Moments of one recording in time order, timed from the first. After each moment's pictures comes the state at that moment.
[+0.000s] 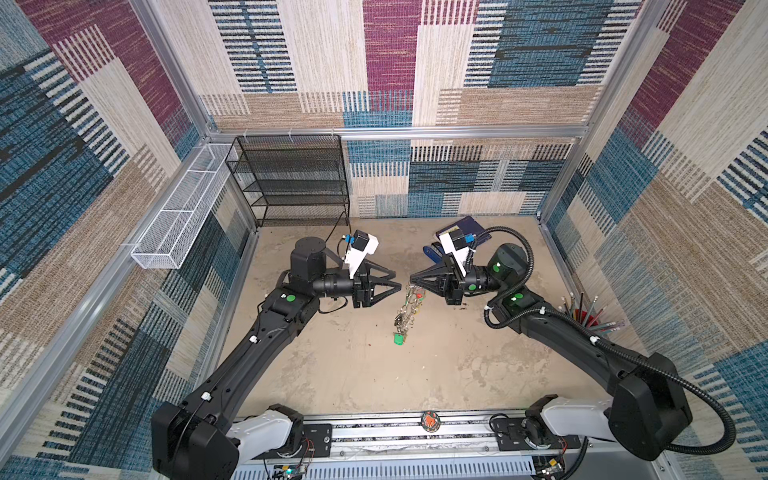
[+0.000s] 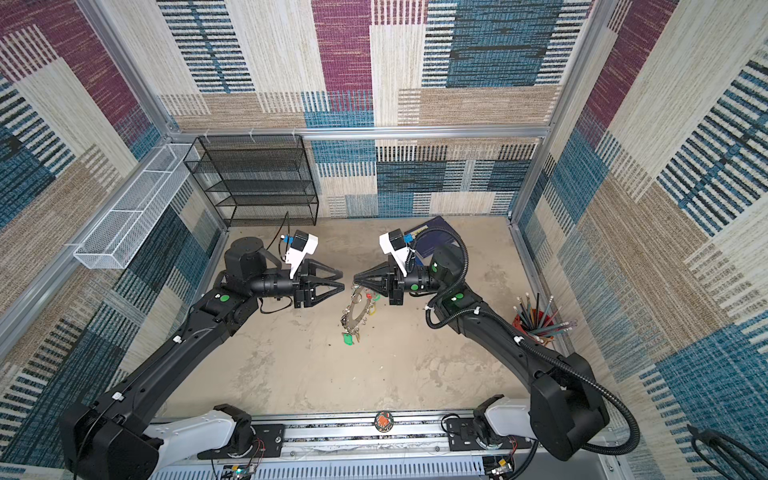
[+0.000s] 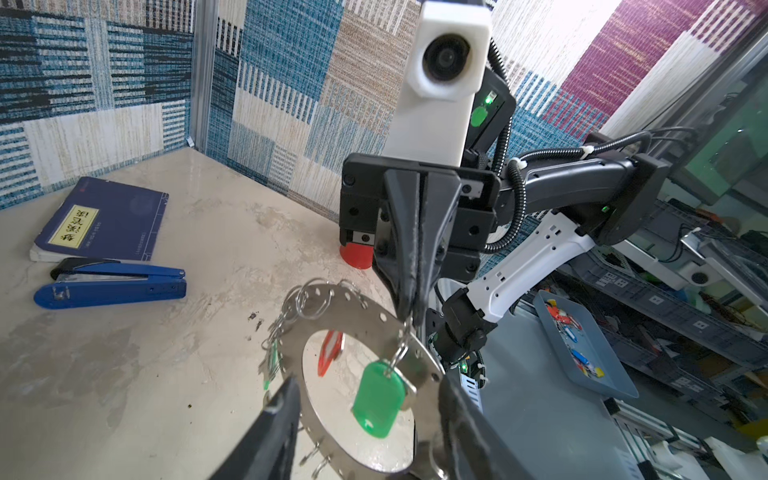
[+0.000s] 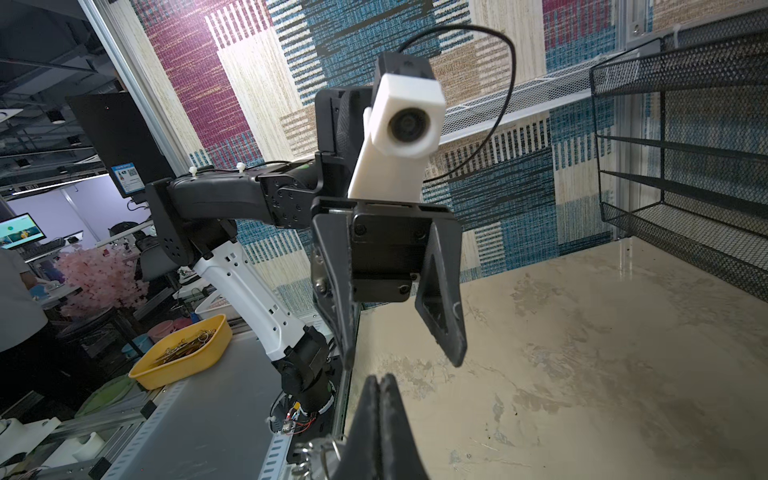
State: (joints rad) left arm -0.40 1.20 1.04 -0.09 1.04 -0.17; right arm 0.50 1.30 0.91 0.56 -1.08 0.44
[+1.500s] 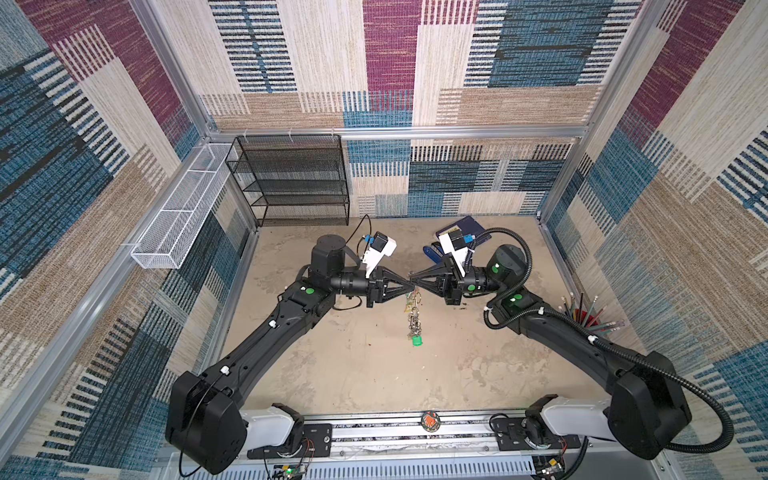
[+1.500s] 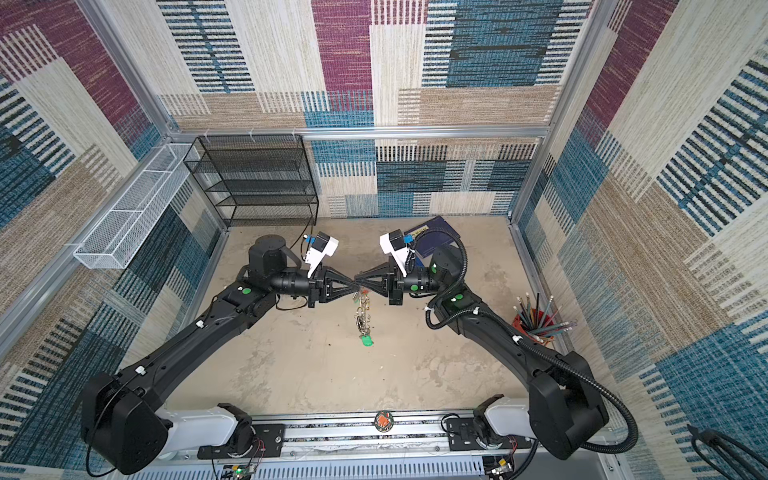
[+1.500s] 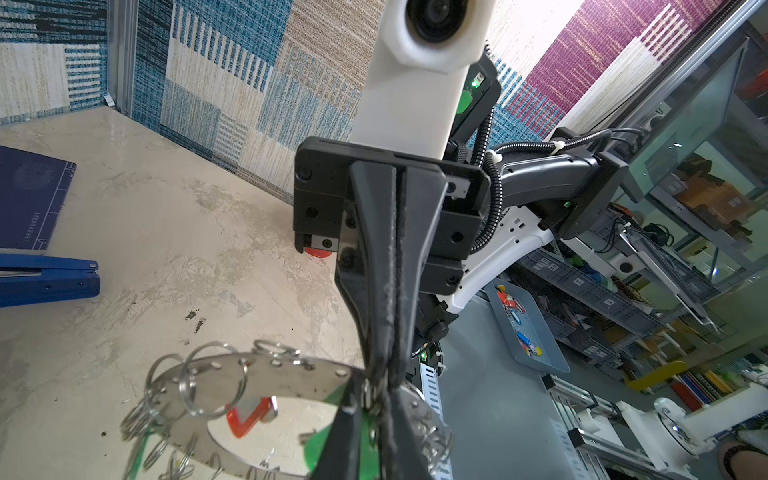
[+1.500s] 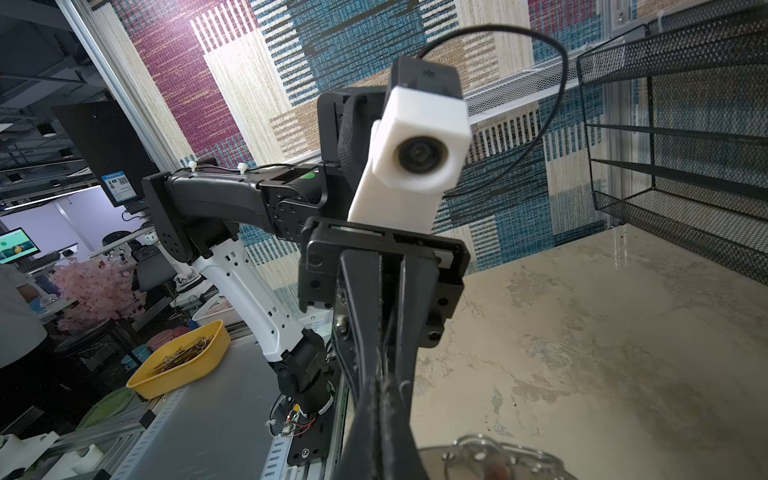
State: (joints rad) left arm -0.47 1.31 1.07 -0.05 1.09 -0.24; right arm 0.50 1.31 0.89 0.56 -1.07 0.46
